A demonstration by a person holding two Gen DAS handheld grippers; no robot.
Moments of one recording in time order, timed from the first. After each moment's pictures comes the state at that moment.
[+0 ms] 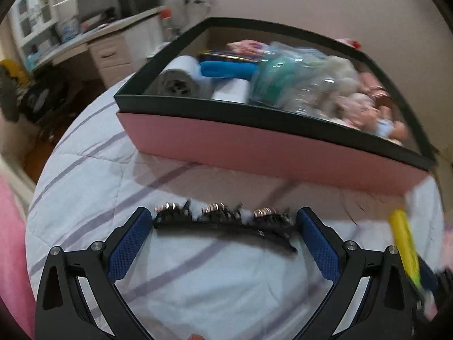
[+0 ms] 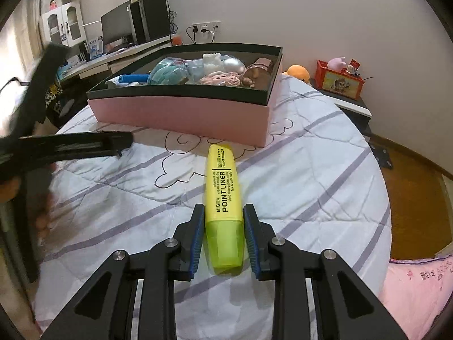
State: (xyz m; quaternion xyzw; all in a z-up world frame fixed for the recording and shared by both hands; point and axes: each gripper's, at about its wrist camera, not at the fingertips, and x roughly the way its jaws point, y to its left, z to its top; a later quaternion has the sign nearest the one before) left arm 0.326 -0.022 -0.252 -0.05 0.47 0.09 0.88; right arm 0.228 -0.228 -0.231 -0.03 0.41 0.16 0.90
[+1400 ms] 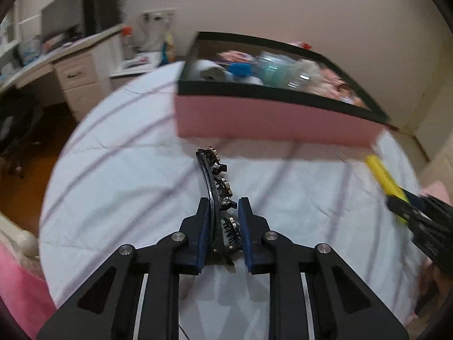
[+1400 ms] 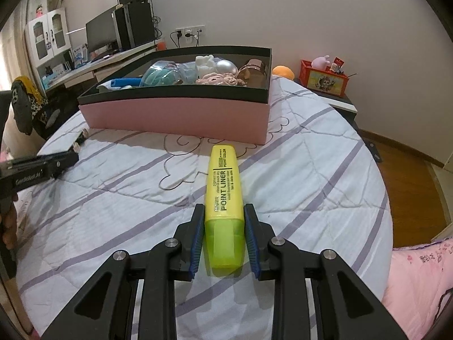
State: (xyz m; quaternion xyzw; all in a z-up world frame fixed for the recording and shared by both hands) left arm 0.252 0.042 -0.242 -0.03 0.43 -0.08 0.90; right arm 0.225 -0.203 -0.233 -0.01 0.40 0.12 0.91
